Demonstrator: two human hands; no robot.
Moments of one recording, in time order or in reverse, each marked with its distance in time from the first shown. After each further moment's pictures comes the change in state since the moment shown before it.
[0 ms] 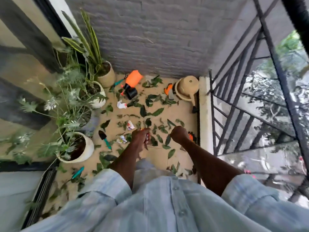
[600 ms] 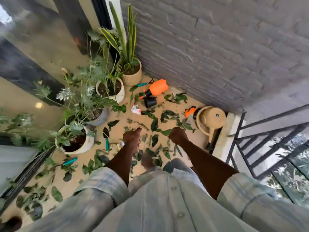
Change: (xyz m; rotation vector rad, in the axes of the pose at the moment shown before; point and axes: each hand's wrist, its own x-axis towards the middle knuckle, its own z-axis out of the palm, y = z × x) left_hand 0.141 0.152 0.005 -0.246 0.366 -0.129; right_hand 0.242 -0.150 -0.064 -0.336 -0.214 -0.248
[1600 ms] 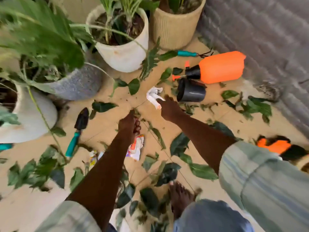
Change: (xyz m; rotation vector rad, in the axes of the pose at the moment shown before) left_hand 0.601 -0.091 0.064 -0.520 0.141 0.004; right_hand 0.644 -0.039 0.318 -0.653 0.035 -0.789
